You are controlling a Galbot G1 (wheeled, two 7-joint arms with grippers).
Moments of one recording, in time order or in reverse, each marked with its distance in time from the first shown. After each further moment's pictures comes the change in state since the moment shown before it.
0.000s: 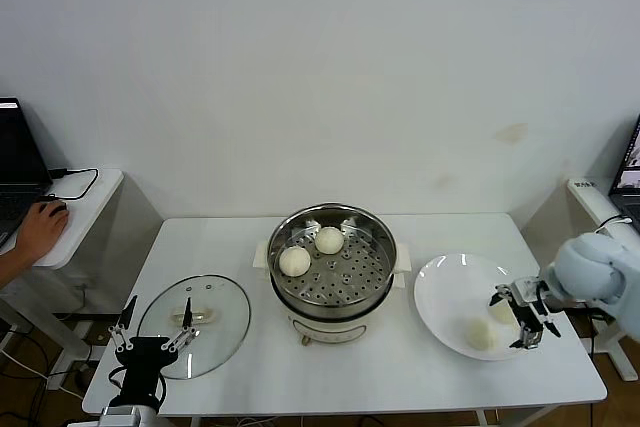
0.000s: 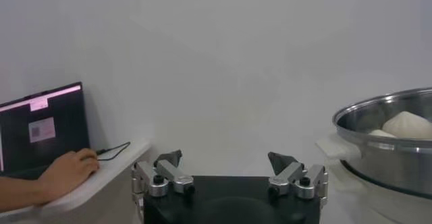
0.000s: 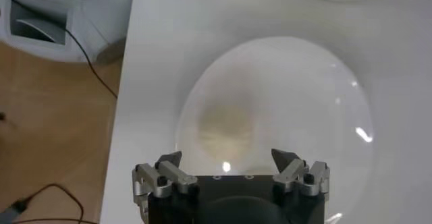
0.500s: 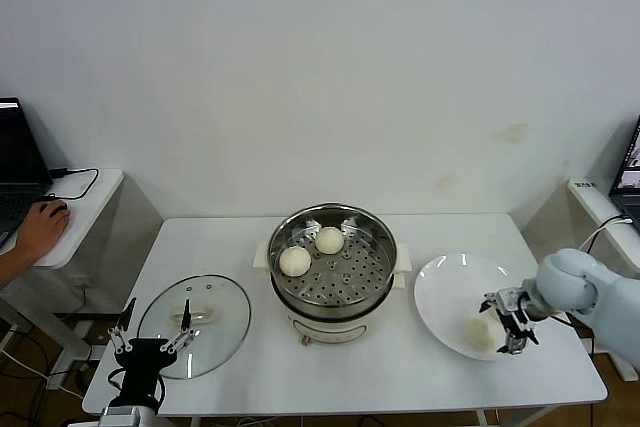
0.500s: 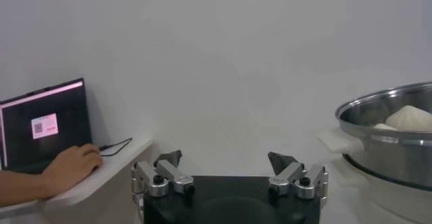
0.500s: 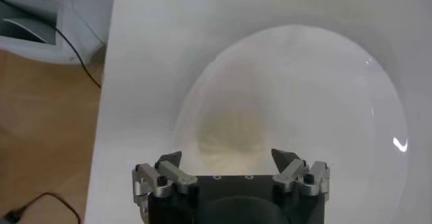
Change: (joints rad) left arm -0.003 -0.002 -0.004 0.016 0.000 0.000 0.000; right arm -0.100 0.097 0.072 -0.107 -0.050 0.005 0.038
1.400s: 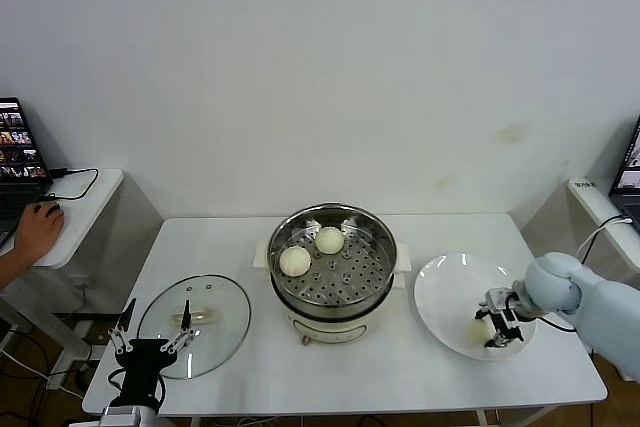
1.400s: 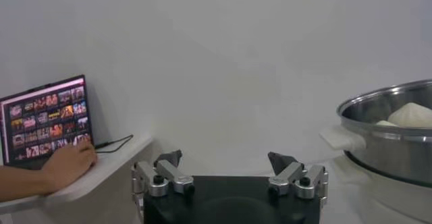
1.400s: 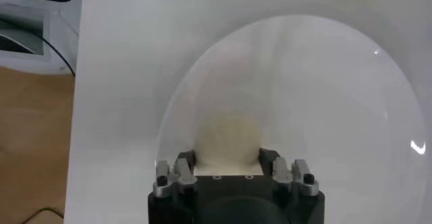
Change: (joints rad) left arm -0.002 -0.003 0.000 0.002 0.000 0.000 0.000; right arm -0.002 0.040 0.019 -0.048 0.012 -0.015 -0.006
